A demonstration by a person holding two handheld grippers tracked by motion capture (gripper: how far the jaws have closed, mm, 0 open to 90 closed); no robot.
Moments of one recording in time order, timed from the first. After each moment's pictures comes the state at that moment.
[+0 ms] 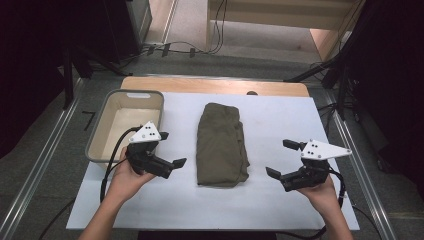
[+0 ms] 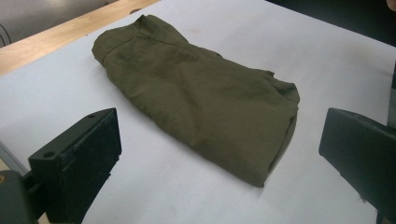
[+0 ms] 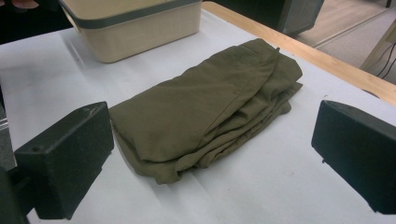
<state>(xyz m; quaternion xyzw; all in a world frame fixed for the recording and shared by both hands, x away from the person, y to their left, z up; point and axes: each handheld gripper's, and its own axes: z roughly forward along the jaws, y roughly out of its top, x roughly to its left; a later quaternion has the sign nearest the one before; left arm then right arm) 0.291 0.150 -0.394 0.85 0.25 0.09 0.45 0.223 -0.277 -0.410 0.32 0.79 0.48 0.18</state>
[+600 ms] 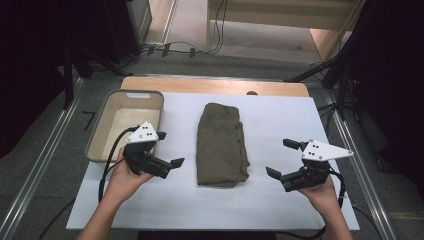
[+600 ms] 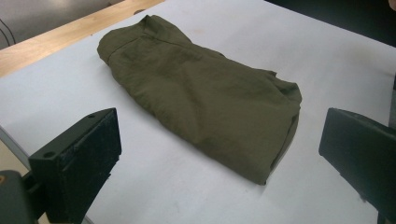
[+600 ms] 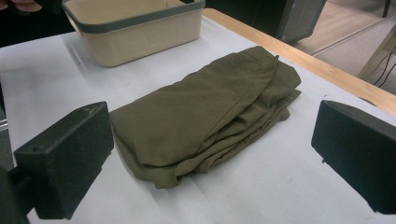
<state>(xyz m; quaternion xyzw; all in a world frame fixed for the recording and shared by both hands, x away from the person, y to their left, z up) 0.289 0.155 -0.392 0.85 0.26 0.09 0.45 0.222 -0.277 -0.409 0.31 0.79 0.49 0.19</state>
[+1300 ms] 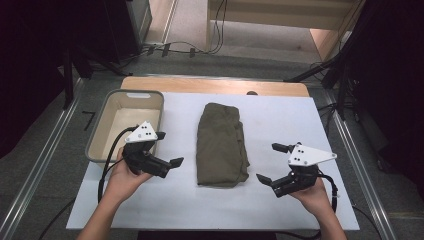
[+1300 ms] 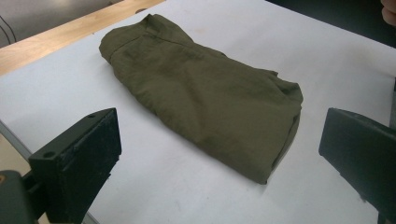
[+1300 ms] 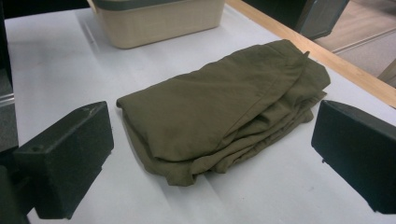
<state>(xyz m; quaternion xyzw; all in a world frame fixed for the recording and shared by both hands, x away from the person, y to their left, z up) 0.290 0.157 -0.393 0.85 0.26 0.09 0.45 0.223 -0.255 -0.420 0.27 0.82 0.47 0.18</state>
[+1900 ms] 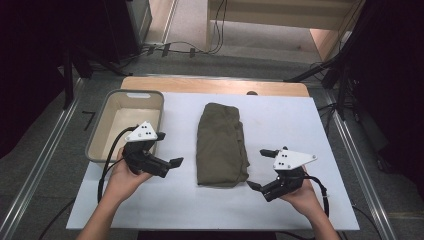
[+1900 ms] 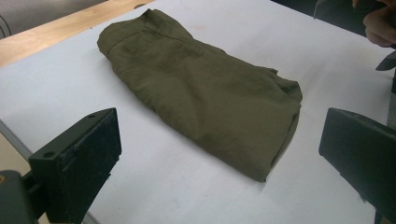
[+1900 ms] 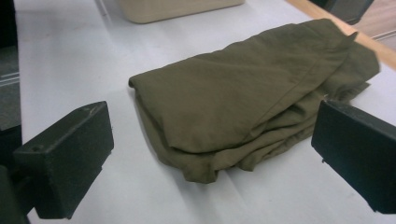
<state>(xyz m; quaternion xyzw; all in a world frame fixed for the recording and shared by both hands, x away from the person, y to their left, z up) 0.292 0.158 -0.395 0.85 0.27 0.08 0.45 0.229 -0.235 -0.444 0.24 0.84 0.45 0.16</state>
